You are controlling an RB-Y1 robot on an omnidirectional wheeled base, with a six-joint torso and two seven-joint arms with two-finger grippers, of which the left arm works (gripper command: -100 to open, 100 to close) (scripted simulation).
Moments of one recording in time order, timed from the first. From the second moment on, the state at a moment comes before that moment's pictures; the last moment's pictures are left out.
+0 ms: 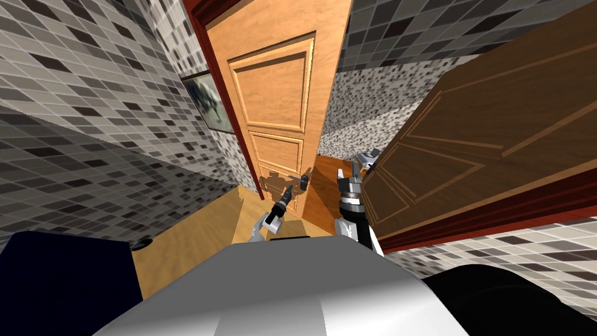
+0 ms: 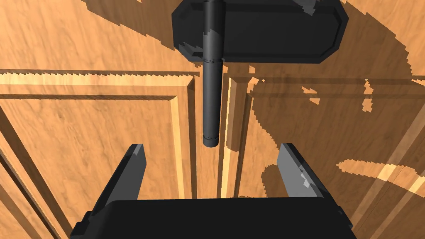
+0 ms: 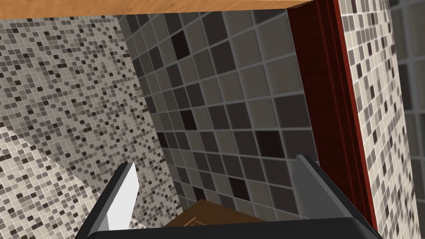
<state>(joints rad) -0.06 0.08 -0.47 -1.28 0.02 -0.28 0.07</state>
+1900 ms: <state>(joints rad) -0.09 0.07 -0.41 -1.21 0.03 -0.29 0.06</state>
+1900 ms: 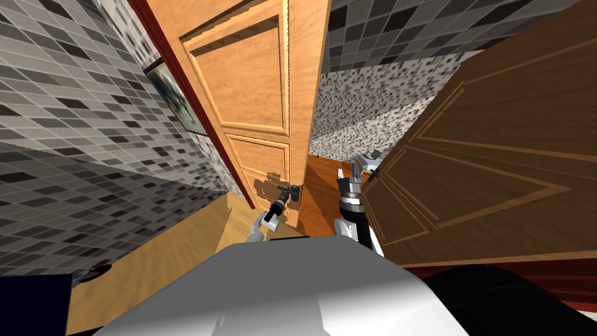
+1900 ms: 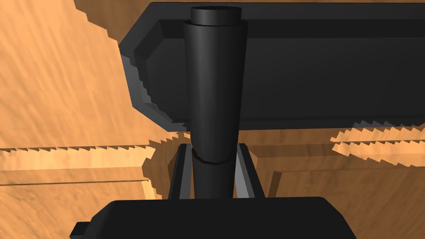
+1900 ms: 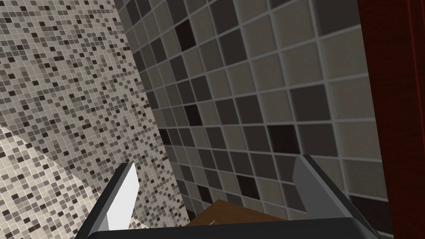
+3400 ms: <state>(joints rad) -0.14 0.06 -0.25 -1.15 0.03 -0.29 0.02</state>
